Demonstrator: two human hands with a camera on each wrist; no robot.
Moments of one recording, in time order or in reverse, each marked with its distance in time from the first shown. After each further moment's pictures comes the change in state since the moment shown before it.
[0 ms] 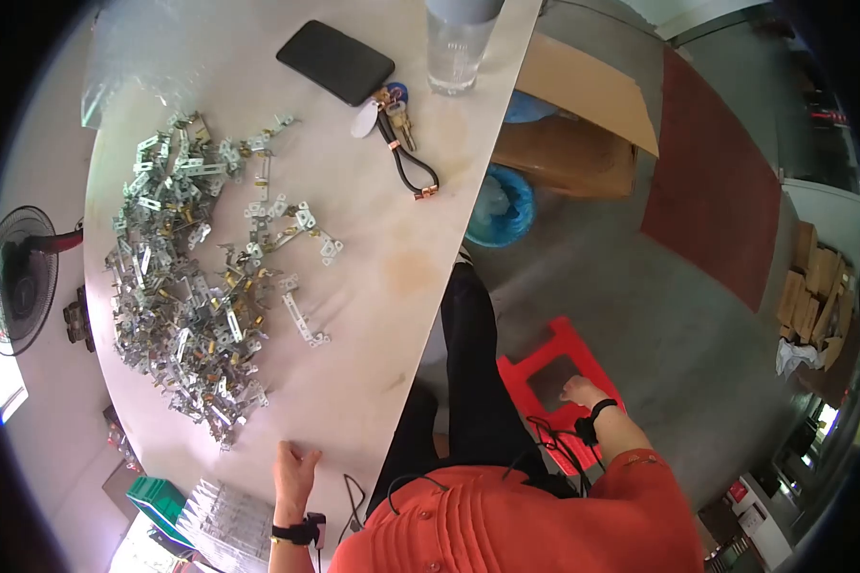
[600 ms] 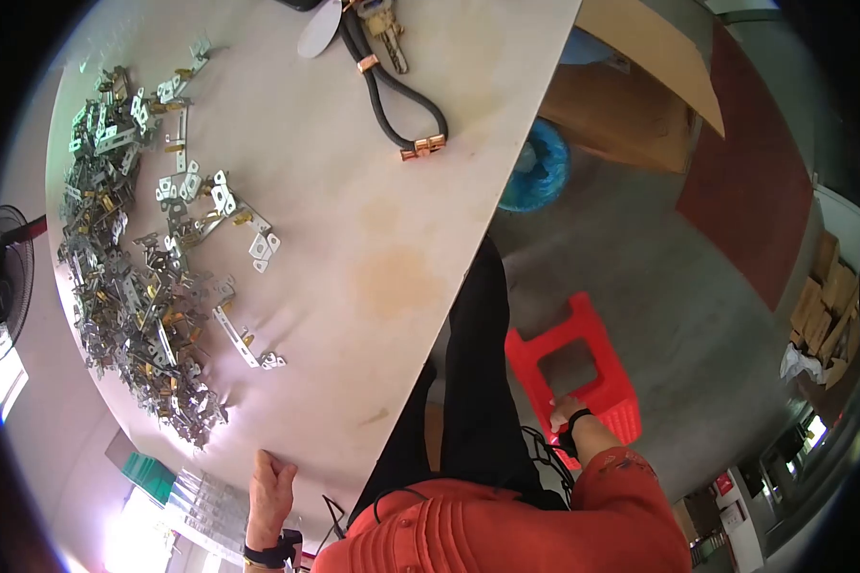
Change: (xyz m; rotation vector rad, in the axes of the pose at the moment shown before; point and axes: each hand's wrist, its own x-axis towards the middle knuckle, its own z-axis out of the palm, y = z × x) left_hand -0.006 0.034 -0.008 0.049 -0.150 -0.055; right_hand 0.016 -0.080 0.038 0.064 -0.400 0.407
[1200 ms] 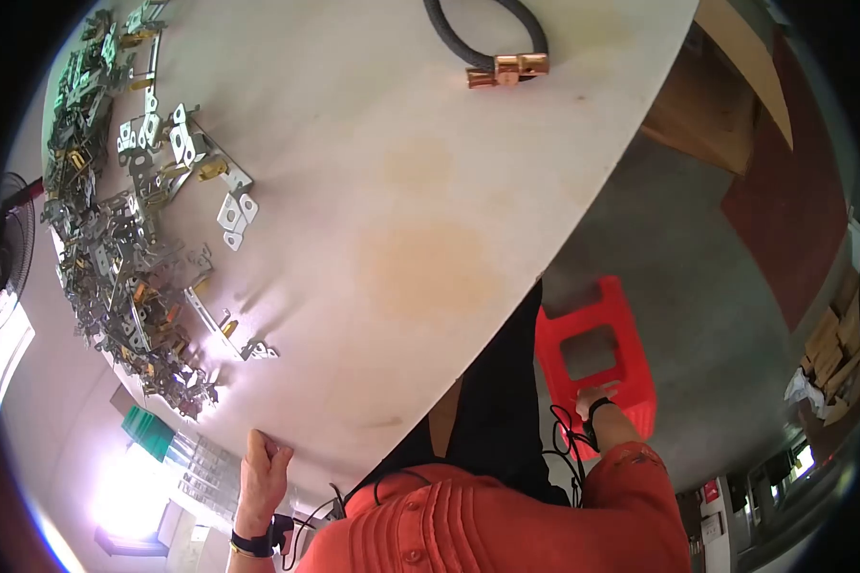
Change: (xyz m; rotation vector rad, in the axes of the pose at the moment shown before) left_hand 0.000 0.012 -0.004 0.051 -0.025 -0.060; right_hand 0.054 0.021 0.018 -0.323 -0.047 0.059
